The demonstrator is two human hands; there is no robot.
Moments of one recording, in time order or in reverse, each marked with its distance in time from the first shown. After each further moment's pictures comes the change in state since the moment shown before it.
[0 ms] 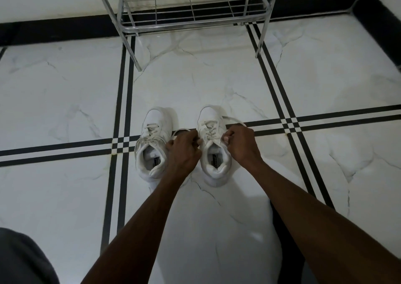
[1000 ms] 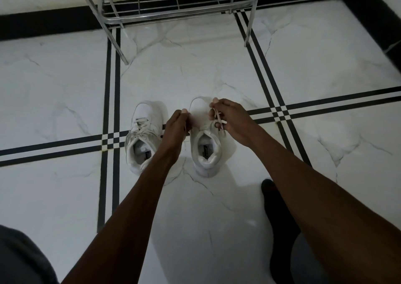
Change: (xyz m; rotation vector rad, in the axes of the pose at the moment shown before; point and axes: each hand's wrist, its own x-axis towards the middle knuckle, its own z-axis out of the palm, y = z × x) left_hand 0.020 0.020 -0.007 -0.992 -0.150 -0.276; right_hand 0.022 -0.018 -0.035 0.935 -0.289 0.295
